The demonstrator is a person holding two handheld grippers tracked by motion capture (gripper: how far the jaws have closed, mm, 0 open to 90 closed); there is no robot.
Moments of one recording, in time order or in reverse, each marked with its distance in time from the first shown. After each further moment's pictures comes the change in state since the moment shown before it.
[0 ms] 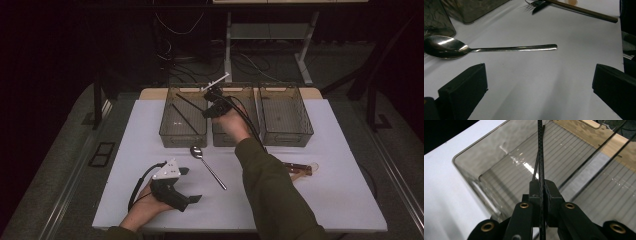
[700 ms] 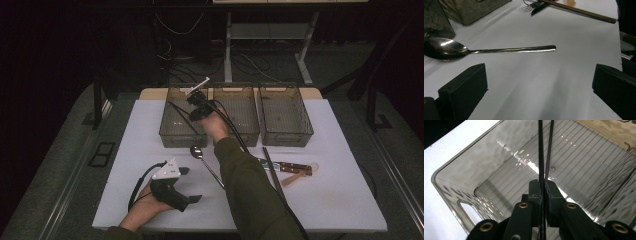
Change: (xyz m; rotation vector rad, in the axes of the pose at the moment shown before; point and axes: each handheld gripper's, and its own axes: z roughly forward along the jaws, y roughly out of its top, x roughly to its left) left arm 0.000 0.001 -0.001 -0.001 -0.008 0.009; right arm 0.019 0.017 0.057 0.054 -0.013 0.036
